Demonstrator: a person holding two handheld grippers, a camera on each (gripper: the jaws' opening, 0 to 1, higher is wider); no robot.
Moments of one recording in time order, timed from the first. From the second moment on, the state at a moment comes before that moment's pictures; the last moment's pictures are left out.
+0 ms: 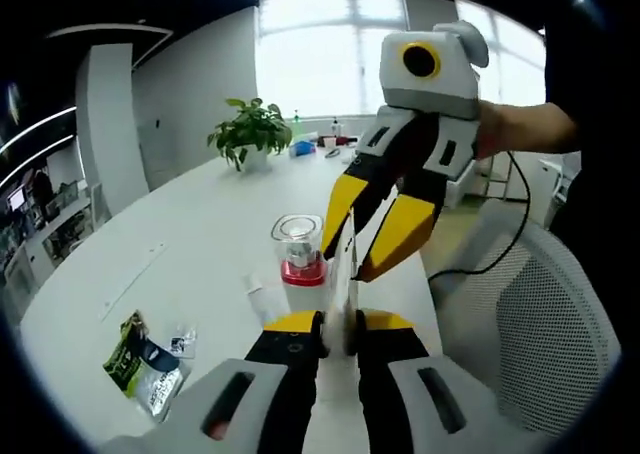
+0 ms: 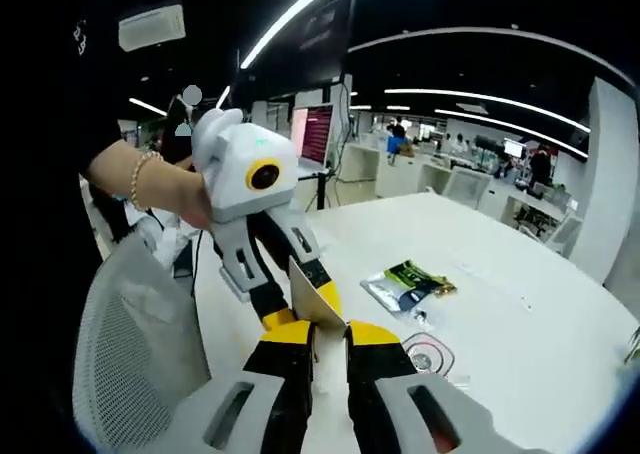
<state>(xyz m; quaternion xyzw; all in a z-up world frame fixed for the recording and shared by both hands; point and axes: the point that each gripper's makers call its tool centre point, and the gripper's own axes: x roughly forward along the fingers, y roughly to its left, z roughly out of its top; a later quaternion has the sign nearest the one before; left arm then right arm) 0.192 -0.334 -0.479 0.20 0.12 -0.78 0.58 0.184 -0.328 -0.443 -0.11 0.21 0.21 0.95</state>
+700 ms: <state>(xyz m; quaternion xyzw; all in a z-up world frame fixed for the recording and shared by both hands) 0.210 -0.357 -0.493 0.17 0.14 -0.77 0.59 0.200 -0.348 -0.454 -0.23 0.26 0.19 0.92</state>
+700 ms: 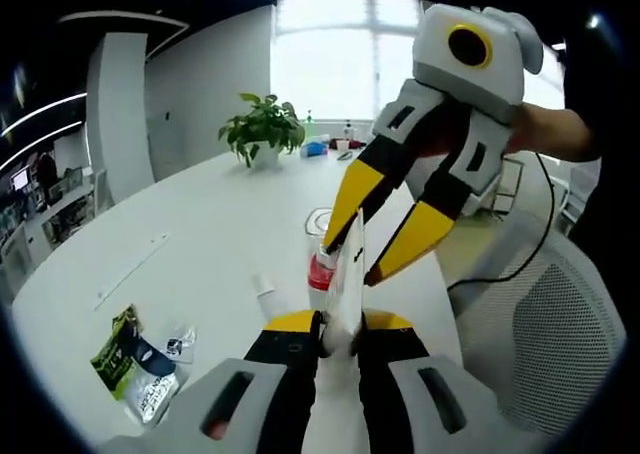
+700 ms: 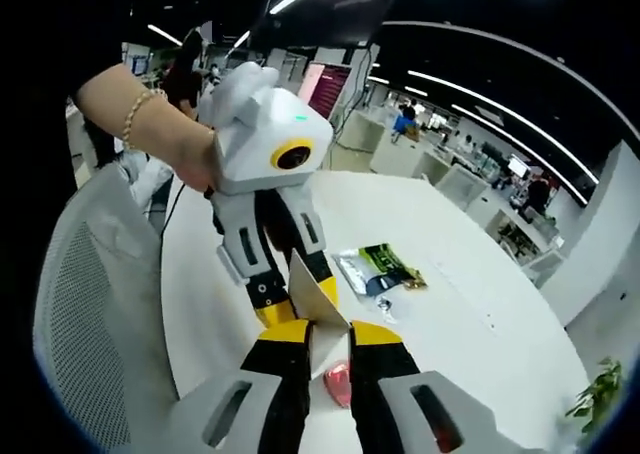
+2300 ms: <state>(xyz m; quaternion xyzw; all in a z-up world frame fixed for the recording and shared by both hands) 0.216 -0.350 -0.483 0.11 0.20 -0.74 0.63 0.183 -0.377 -0.435 -0.16 0.24 0.12 0.95</state>
